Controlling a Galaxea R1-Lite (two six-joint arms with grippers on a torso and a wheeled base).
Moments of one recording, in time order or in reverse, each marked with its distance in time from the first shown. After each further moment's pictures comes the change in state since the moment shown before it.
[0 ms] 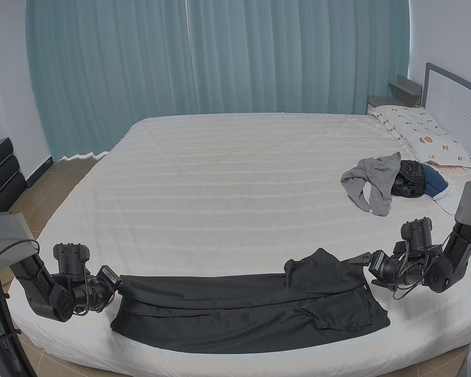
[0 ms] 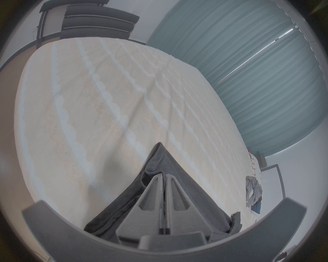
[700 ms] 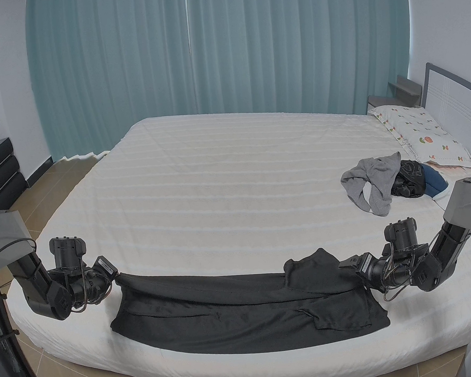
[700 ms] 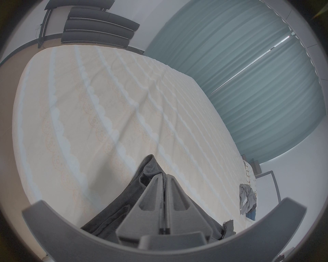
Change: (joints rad) left arm 0.000 -0.020 -0.005 -0.053 0.019 -0.030; right arm 0.069 0.047 -0.080 0.089 -0.096 0.018
